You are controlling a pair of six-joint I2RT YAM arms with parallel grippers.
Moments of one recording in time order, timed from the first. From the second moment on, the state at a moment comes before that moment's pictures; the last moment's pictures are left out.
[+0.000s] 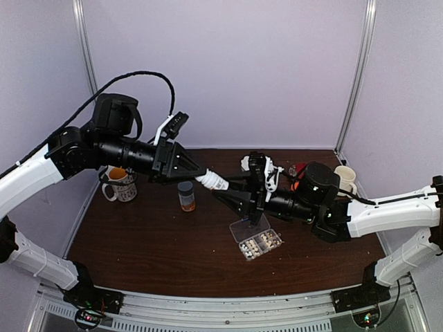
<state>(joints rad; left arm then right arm) -0.91 1.26 1.40 -0.58 0.52 -0.73 1.10 1.36 0.80 0.75 -0.23 -0.08</state>
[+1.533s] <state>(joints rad) -0.87 1.26 1.34 -0.42 0.62 -0.58 1.10 1.35 0.87 0.64 -0.25 0.11</state>
